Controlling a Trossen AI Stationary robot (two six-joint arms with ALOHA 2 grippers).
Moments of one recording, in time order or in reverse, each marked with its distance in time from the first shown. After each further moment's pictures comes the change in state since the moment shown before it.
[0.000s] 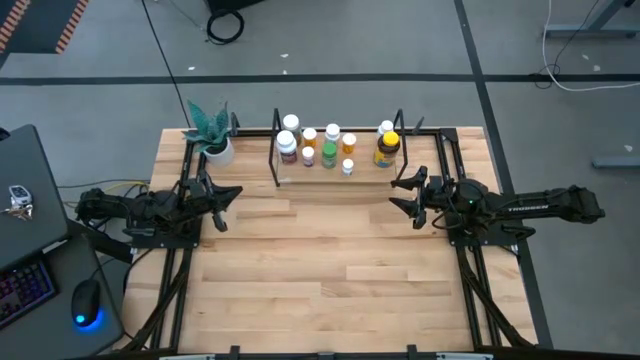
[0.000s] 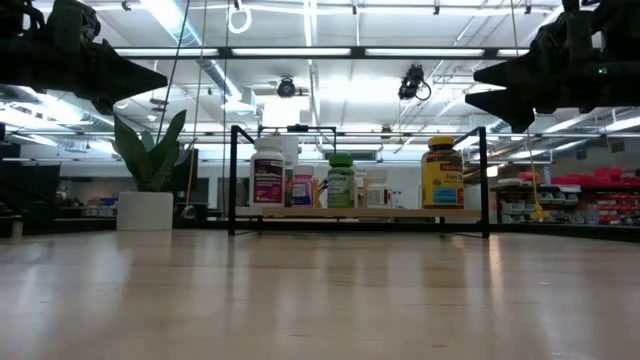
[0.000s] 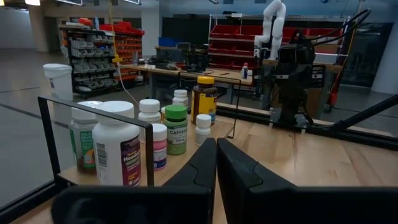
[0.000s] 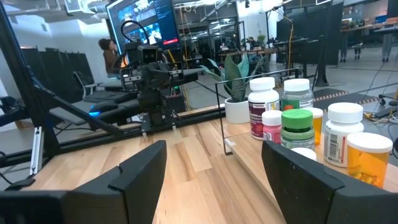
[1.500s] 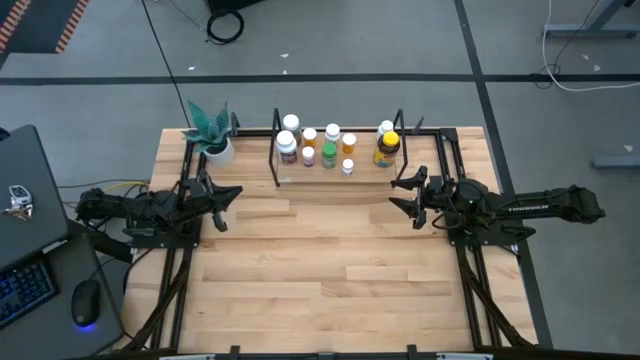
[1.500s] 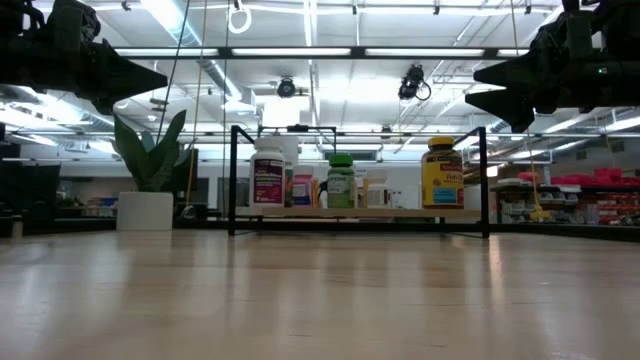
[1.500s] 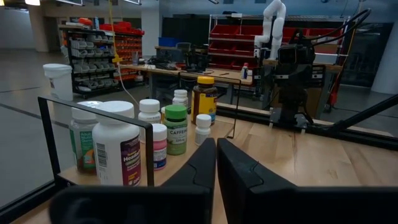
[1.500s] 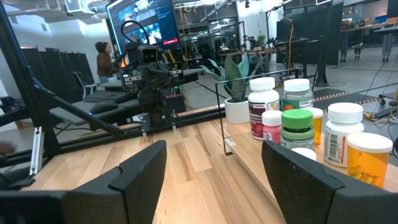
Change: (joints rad) left arm 0.000 0.000 0.000 0.000 0.000 0.000; right arm 0.000 0.000 0.000 0.000 0.000 0.000
